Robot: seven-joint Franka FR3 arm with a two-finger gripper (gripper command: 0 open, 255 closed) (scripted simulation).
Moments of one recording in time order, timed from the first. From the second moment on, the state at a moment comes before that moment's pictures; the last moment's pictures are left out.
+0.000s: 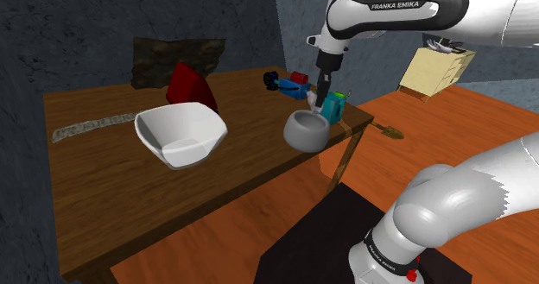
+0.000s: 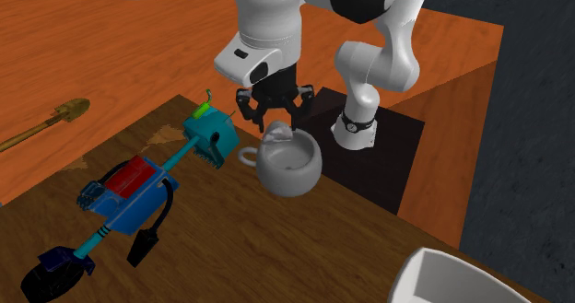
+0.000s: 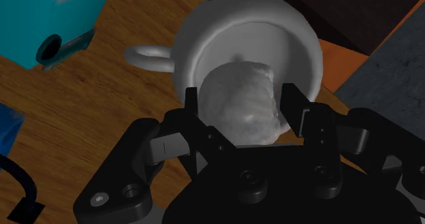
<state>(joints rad) -0.06 -0.43 -0.14 -2.22 -0.08 1.76 -0.77</state>
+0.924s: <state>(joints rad) -0.06 -0.42 -0.14 -2.33 -0.08 1.87 -0.77</state>
